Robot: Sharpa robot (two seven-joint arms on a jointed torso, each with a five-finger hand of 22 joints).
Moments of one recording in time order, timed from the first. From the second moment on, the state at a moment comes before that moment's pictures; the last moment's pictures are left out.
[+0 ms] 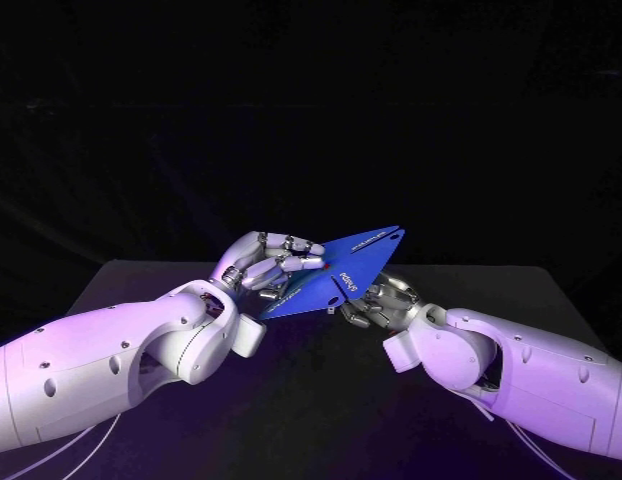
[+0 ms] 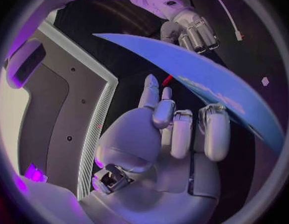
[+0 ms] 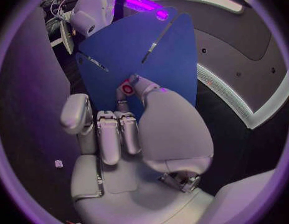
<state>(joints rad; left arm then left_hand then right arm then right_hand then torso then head) 1.13 -0.81 -0.01 1.64 -0.40 -0.40 0.41 1.44 0.22 -0.44 -0.20 0.06 1.01 0.11 0.12 0.25 1.44 0.05 1.21 1.09 1.47 -0.03 1.57 1.31 0.05 1.46 0.07 1.49 1.31 0.95 -0.69 0.11 1.44 -0.01 0.06 0.35 1.32 -0.10 0.40 0.11 0.13 1.02 0.12 0.21 0.34 1.47 0.04 1.57 1.31 1.47 -0.03 1.57 1.31 0.12 1.28 0.09 1.22 1.17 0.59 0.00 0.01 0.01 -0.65</state>
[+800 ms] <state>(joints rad) 1.13 -0.82 -0.01 1.63 -0.44 -0.39 0.39 1.43 0.22 -0.44 -0.21 0.06 1.02 0.11 0.12 0.25 1.44 0.04 1.22 1.09 1.47 -0.03 1.57 1.31 0.05 1.46 0.07 1.49 1.31 0.95 -0.69 0.11 1.44 -0.01 0.06 0.35 1.32 -0.10 0.40 0.11 0.13 1.02 0.11 0.21 0.34 1.47 0.04 1.57 1.31 1.47 -0.03 1.57 1.31 0.12 1.28 0.09 1.22 1.17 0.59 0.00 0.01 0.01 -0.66</state>
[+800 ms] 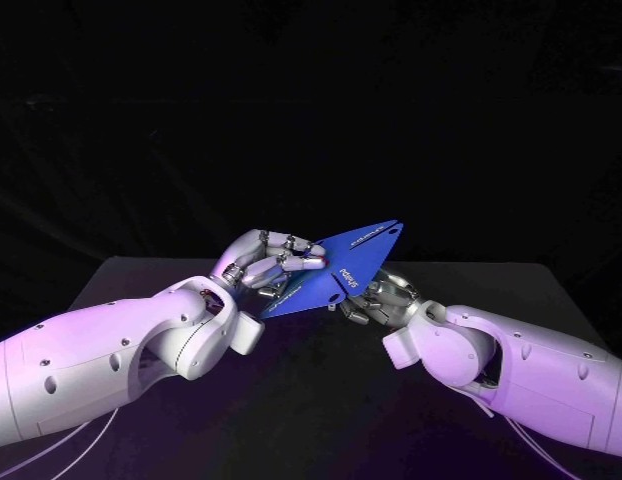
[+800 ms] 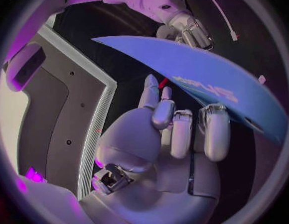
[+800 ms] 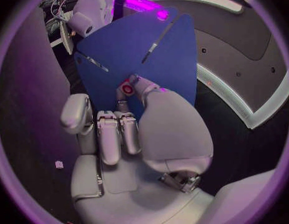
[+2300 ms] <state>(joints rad) 1.13 -0.82 -0.01 1.63 -0.47 -0.38 0.38 1.45 0.28 -0.44 -0.27 0.06 1.07 0.09 0.13 0.25 1.44 0.04 1.22 1.19 1.46 -0.04 1.57 1.31 0.05 1.46 0.07 1.49 1.31 0.95 -0.68 0.11 1.44 -0.02 0.06 0.35 1.32 -0.10 0.40 0.11 0.13 1.02 0.11 0.21 0.34 1.47 0.04 1.57 1.31 1.47 -0.03 1.57 1.31 0.12 1.28 0.09 1.22 1.17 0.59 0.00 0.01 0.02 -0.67</state>
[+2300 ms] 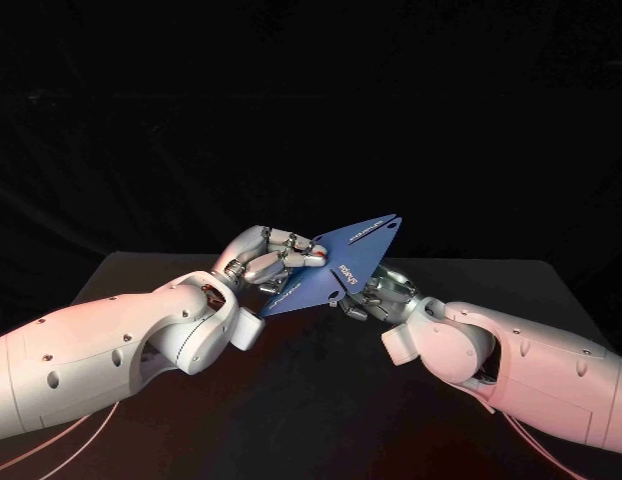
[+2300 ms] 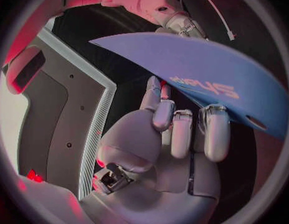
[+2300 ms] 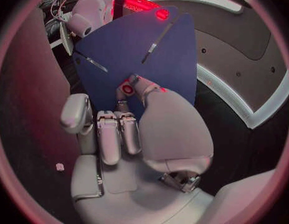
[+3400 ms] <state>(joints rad) 1.13 -0.82 -0.01 1.63 -0.47 -0.38 0.37 1.46 0.29 -0.36 -0.28 0.05 1.15 0.09 0.16 0.25 1.43 0.04 1.22 1.20 1.47 -0.05 1.57 1.31 0.05 1.47 0.06 1.50 1.31 0.95 -0.67 0.11 1.44 -0.02 0.06 0.35 1.31 -0.10 0.40 0.11 0.13 1.02 0.12 0.21 0.34 1.47 0.04 1.57 1.31 1.47 -0.03 1.57 1.31 0.12 1.28 0.09 1.22 1.17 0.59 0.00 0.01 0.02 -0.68</state>
